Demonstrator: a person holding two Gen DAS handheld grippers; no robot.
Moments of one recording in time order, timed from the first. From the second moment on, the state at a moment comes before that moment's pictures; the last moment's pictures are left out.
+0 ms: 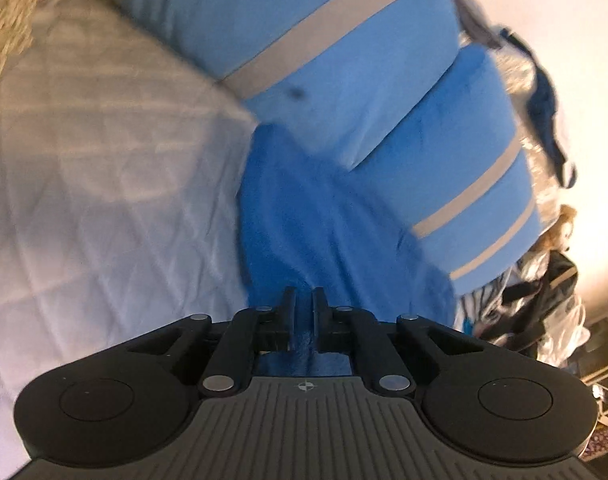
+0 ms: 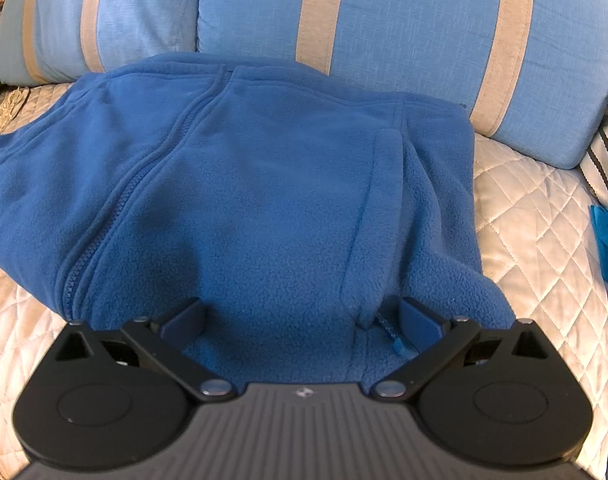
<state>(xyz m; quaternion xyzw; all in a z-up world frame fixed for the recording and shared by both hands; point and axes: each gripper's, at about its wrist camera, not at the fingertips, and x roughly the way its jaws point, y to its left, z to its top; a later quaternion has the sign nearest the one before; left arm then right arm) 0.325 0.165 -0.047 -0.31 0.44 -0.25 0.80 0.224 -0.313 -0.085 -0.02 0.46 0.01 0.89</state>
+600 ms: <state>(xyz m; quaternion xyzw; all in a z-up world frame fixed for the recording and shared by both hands) 0.337 0.163 -0.077 -0.51 0.36 -0.30 0.72 0.226 -0.309 -0.087 -0.03 0.47 0.01 0.88</state>
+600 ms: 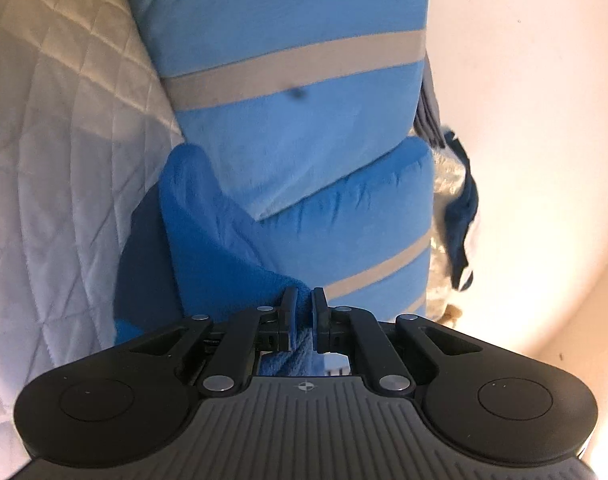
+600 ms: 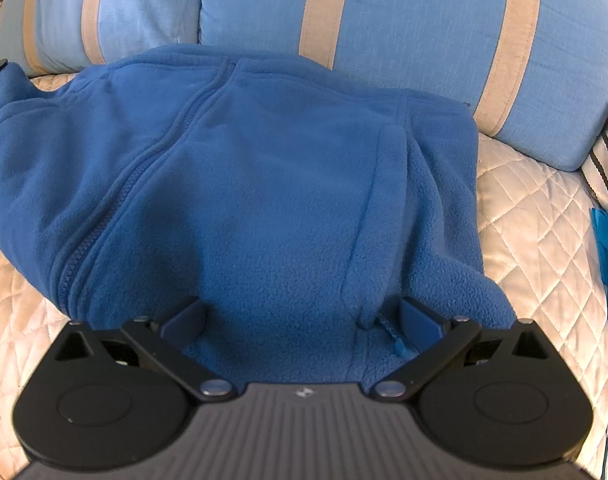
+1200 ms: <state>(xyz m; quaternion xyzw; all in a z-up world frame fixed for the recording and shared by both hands) 0.259 0.209 -0.073 -0.29 0.38 -0.28 0.83 0.226 -0.311 -0.088 -0.03 0.47 0.01 0.88</state>
